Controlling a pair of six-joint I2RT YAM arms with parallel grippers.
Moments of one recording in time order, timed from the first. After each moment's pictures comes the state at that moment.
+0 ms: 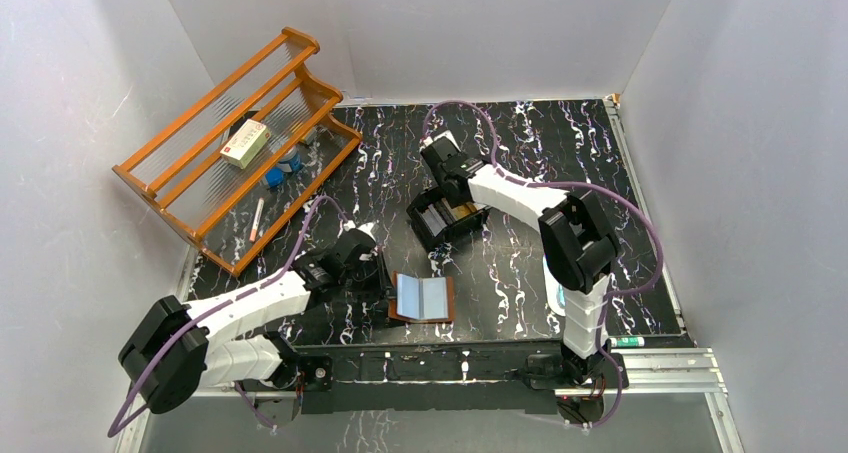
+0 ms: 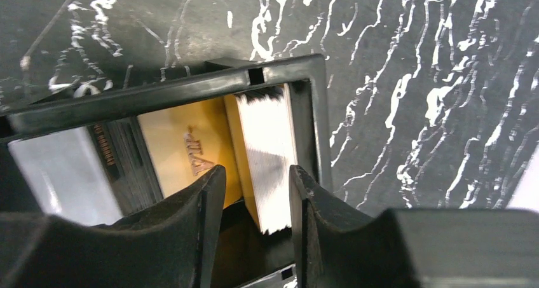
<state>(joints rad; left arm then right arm) -0.79 1.15 0.54 -0.31 0.11 -0.86 0.70 1.94 1.49 -0.59 0.47 0.09</state>
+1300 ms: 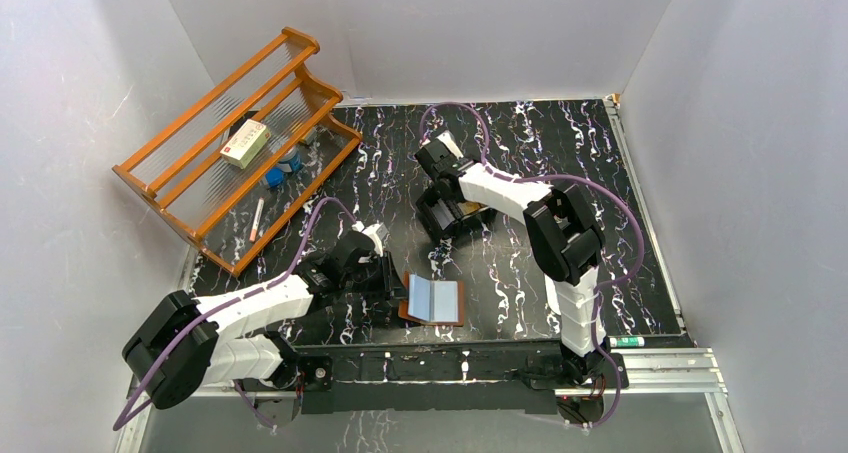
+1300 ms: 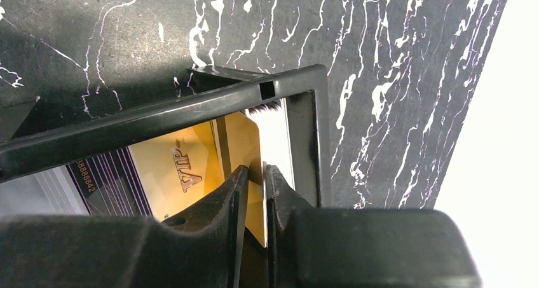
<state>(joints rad) -0.79 1.18 0.46 -0.08 0.23 -0.86 0.70 2.05 1.55 -0.61 0.69 0.03</state>
